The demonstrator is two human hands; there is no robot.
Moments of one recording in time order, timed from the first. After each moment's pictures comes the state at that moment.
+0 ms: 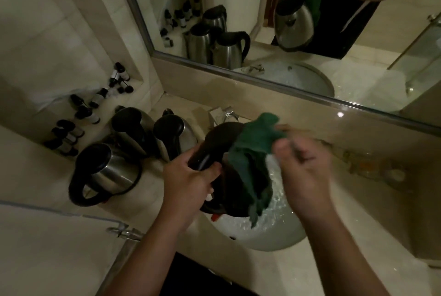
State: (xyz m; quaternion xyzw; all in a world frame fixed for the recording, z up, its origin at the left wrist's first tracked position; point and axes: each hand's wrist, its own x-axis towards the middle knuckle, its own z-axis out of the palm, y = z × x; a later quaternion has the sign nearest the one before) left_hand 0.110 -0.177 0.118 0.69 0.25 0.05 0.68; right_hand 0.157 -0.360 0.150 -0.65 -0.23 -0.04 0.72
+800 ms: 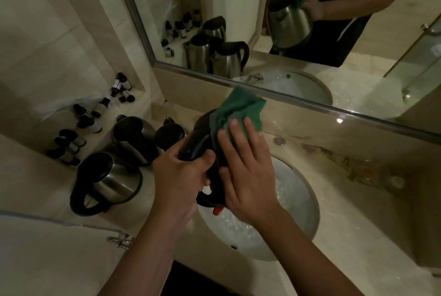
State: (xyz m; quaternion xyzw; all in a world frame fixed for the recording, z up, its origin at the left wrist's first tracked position) left_hand 0.123 -0.177 0.161 0.59 0.23 0.12 0.76; right_hand 0.169 -0.307 0.091 -0.86 -0.34 -0.22 0.32
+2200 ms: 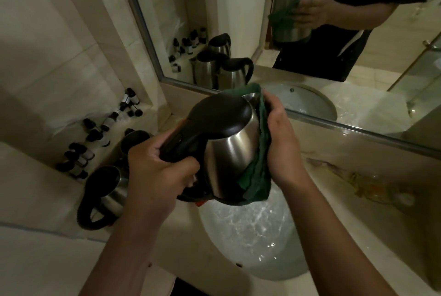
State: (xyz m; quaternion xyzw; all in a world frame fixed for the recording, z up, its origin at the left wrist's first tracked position) left_hand 0.124 -0.136 0.209 0.74 0.07 0.17 0.65; right_hand 0.224 -0.312 0.177 -0.71 -0.13 0.04 0.70
